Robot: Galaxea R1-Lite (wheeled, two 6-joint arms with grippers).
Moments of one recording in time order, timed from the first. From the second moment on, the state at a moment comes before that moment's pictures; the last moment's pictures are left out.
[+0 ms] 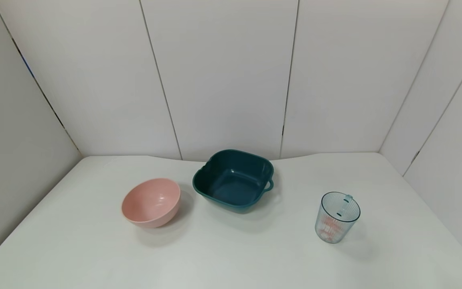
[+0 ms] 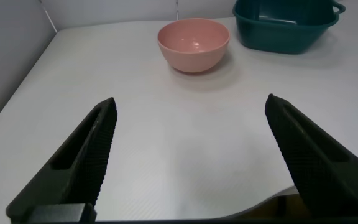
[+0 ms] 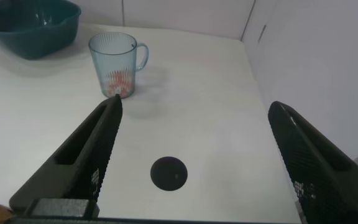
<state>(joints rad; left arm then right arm) 0.00 0.00 0.00 0.00 -0.03 0.04 0.00 0.08 -0.12 0.03 0.03 -0.10</state>
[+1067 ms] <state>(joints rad) 0.00 0.00 0.00 0.00 -0.03 0.04 0.16 1.16 -0.40 -0.18 0.18 -0.10</state>
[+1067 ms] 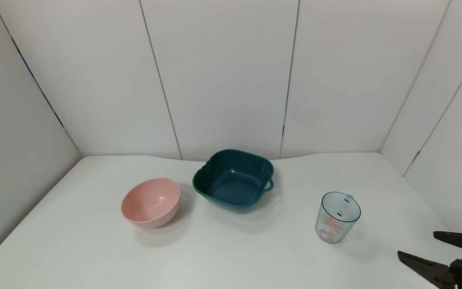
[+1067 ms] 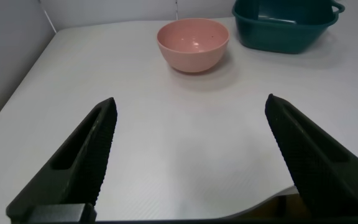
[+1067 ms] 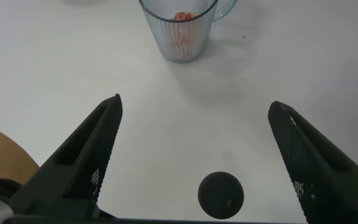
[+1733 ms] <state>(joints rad) 0.00 0.00 0.00 0.00 -0.03 0.04 0.26 1.60 -0.30 -0.67 0.19 -0.06</state>
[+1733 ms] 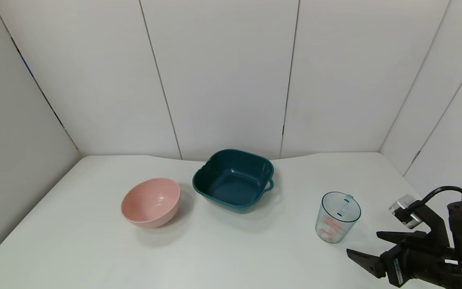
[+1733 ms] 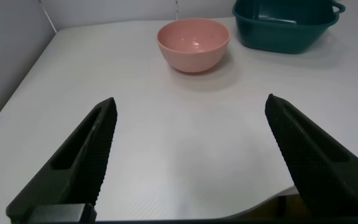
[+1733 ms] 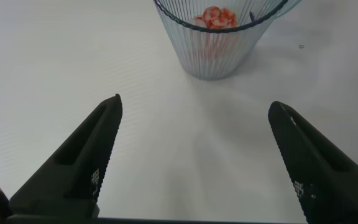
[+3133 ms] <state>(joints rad) 0.00 0.00 0.00 0.00 -0.03 0.04 0.31 2.11 -0.15 -1.56 0.10 -0.01</state>
